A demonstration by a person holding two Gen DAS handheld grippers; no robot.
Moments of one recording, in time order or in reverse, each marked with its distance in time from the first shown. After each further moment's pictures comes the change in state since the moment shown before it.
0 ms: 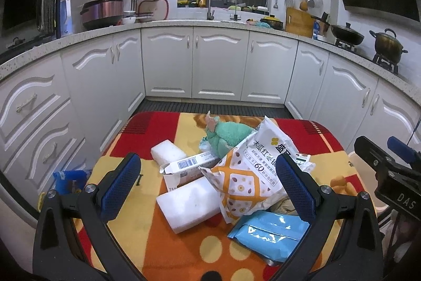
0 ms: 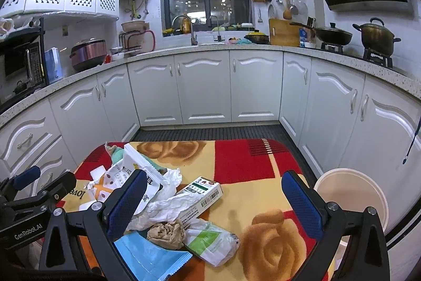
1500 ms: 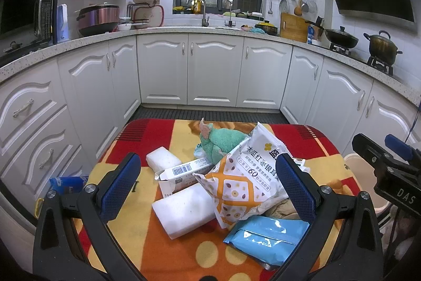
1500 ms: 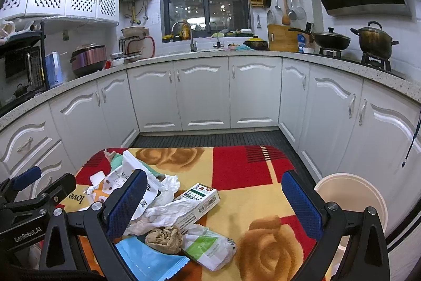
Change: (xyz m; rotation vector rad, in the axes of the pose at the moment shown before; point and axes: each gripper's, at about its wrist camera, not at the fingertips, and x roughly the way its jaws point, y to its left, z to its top) left arm -0.004 -0.007 0.003 0.006 -0.039 -0.018; right arm -0.011 -0.009 0.006 0.006 -0.027 0.006
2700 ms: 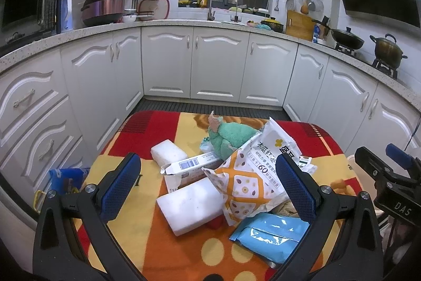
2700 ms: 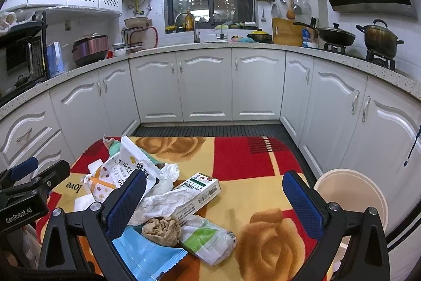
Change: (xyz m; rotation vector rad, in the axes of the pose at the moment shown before) left arm 0.010 0.015 -0.004 -0.034 0.037 0.003; right arm 0.008 0.003 -0.012 -0.034 0.041 0.005
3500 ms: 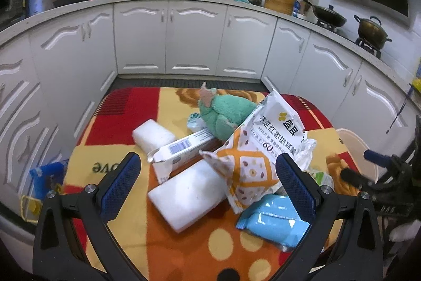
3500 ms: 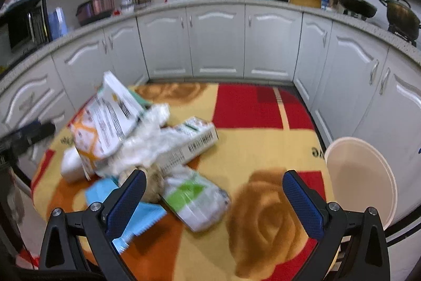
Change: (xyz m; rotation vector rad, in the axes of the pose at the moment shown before) left arm 0.038 0.017 -0.001 0.051 0.163 -0.161; right arm 0.045 -0.021 -0.035 -0.050 0.265 0.074
